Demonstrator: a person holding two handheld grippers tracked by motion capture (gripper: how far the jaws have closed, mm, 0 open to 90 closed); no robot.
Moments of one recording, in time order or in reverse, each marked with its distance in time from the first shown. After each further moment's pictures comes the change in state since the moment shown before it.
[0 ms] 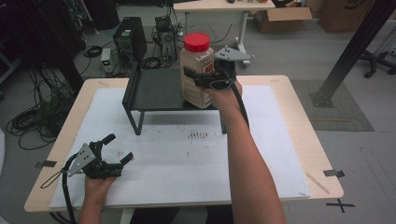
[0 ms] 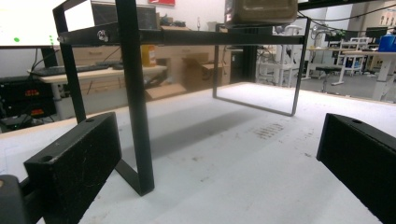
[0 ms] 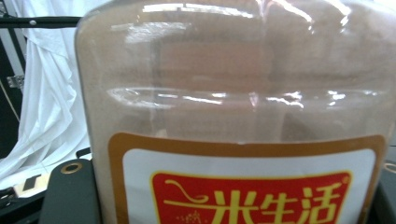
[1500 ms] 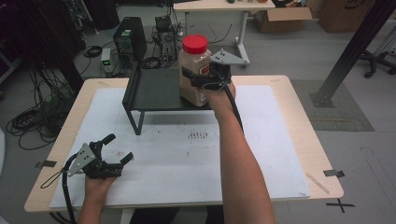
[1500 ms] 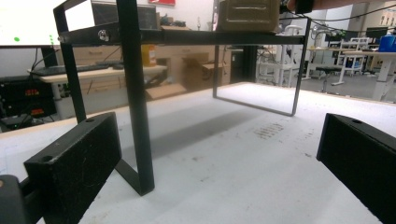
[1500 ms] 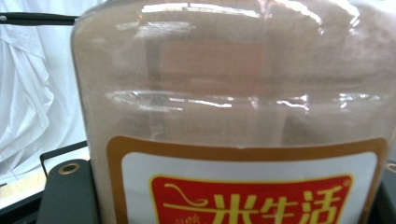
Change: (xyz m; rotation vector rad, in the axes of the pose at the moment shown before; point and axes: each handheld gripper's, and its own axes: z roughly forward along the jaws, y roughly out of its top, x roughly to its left) left arm 0.000 0.000 0.000 0.002 0.001 -0.004; right arm -0.003 -0.015 0.015 -0.022 -0.066 -0.024
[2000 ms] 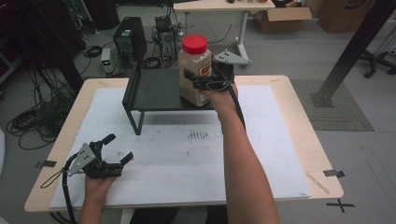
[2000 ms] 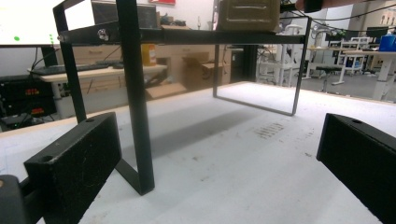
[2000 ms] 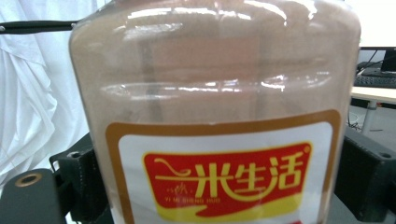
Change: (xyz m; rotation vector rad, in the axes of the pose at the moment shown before) left arm 0.000 0.000 0.000 0.001 0.001 0.002; right arm -0.002 0.000 -0.009 0.021 -0.008 0.071
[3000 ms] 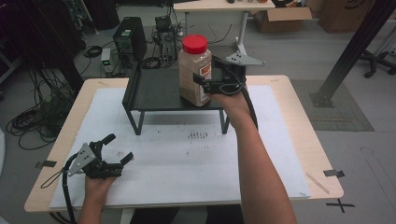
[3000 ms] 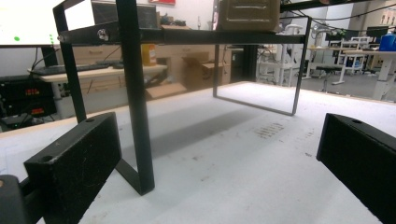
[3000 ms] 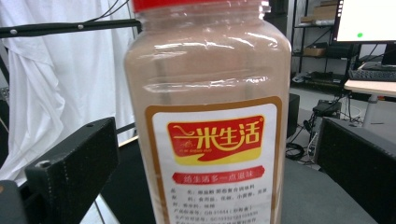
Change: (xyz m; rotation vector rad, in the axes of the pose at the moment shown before) left arm 0.000 0.000 0.000 0.000 0.001 0.000; right arm -0.001 0.008 -0.036 0.015 0.011 0.022
